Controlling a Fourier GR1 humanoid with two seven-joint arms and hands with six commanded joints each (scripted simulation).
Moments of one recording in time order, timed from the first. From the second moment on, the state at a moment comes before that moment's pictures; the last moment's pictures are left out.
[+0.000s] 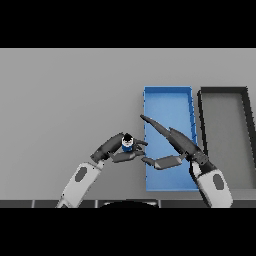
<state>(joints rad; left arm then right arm) -0.23 0.02 -0.46 -1.57 -0.06 -0.28 -0.05 -0.22 -0.33 0.26 -2.08 -0.23 0.35 0.35</state>
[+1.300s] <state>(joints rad) -0.21 -0.06 -0.35 -1.57 -0.08 -0.41 0.02 -0.59 -0.13 0.41 -1.78 -0.27 0.45 0.41</state>
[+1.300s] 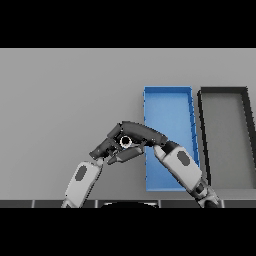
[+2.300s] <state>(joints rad) -0.19 -0.07 -0.30 -1.60 -0.22 -0.51 0.02 -0.54 -0.10 0.45 -1.83 -0.12 0.40 0.40</state>
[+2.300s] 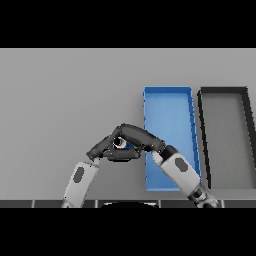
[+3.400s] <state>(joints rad) -0.19 -0.07 -0.28 -1.58 -0.23 -0.50 0.11 -1.07 -0.18 -0.02 -1.66 -0.45 0.22 0.59</state>
